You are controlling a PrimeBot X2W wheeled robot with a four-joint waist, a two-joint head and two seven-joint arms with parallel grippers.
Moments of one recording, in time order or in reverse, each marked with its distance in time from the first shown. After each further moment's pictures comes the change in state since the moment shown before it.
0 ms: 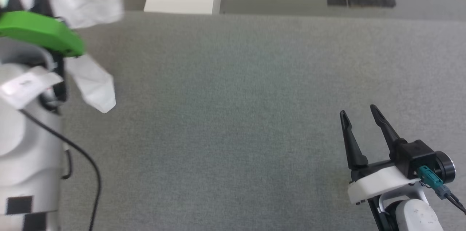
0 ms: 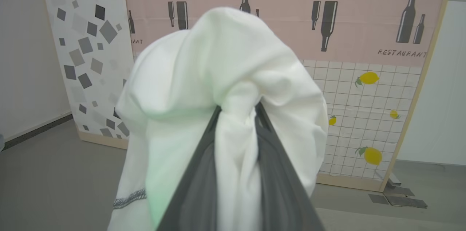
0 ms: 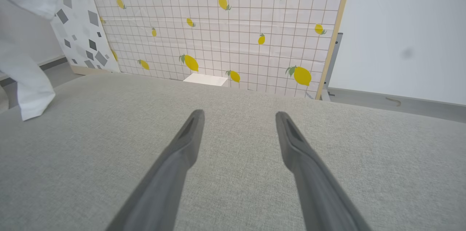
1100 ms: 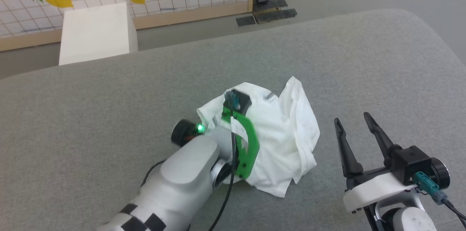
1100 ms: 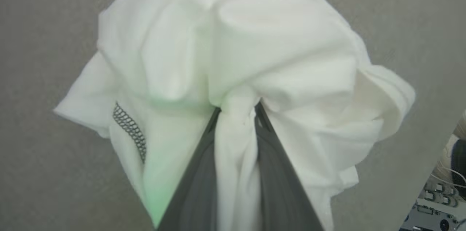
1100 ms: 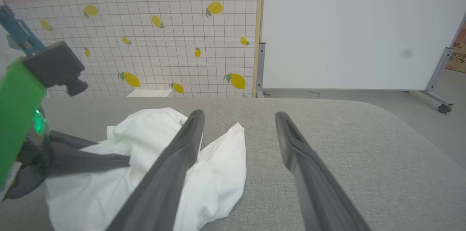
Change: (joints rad) left arm -0.037 -0.339 -0.865 0.491 -0.332 -0.077 0.401; right arm 0.049 -0.001 0.032 -0.056 0.025 0.000 0.047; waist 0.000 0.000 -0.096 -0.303
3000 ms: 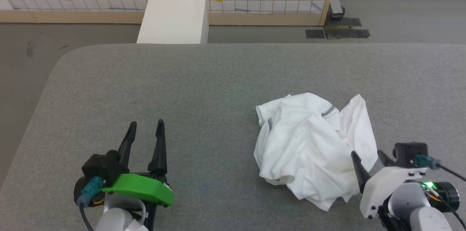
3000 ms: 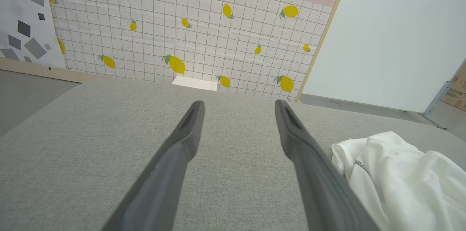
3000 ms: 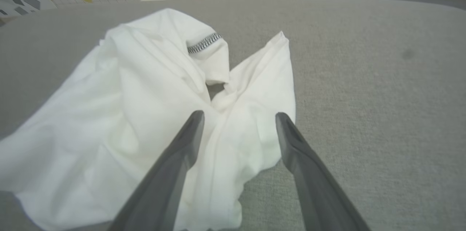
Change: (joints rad) left arm 0.673 0.065 0.814 -0.646 0.396 -0.043 -0.602; right arm -0.028 0.000 -0.138 0.160 0.048 0.000 0.374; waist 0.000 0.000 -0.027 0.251
